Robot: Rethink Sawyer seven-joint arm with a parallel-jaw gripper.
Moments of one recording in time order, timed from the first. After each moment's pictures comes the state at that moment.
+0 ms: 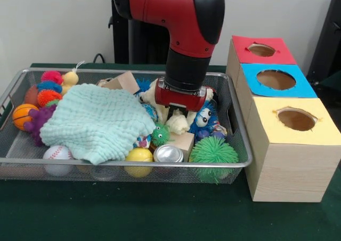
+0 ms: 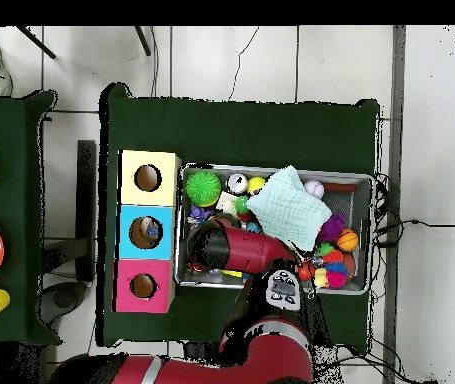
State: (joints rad) arm -0.09 -0.38 -0.17 1.67 0.03 0.13 1.71
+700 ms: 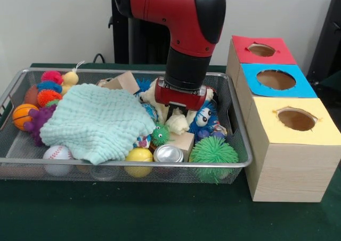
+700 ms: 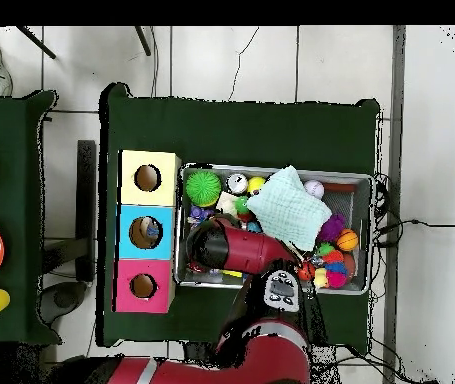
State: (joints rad) arm -0.08 -0.39 -0.18 1.67 0.04 0.14 1.71
